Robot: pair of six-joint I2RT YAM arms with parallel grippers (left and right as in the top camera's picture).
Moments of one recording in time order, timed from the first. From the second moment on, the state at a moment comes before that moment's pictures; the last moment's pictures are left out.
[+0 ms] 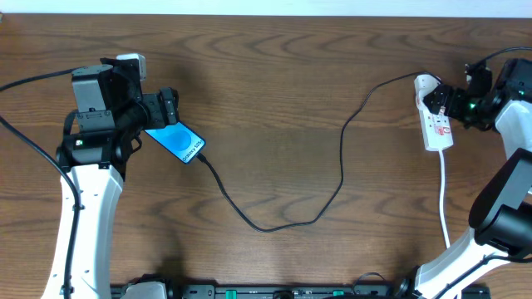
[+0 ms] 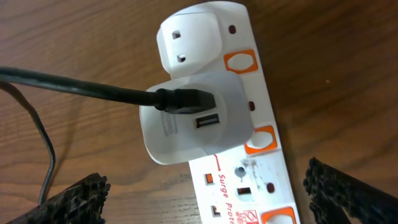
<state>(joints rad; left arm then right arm) 0.10 1.31 1.12 -0.55 0.23 -0.07 -0.43 1.97 1.42 -0.57 -0.41 -0.10</state>
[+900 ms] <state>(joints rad) 0.10 1.31 1.12 -0.55 0.23 -0.07 -0.38 2.00 1.38 -0.46 -0.44 -0.11</state>
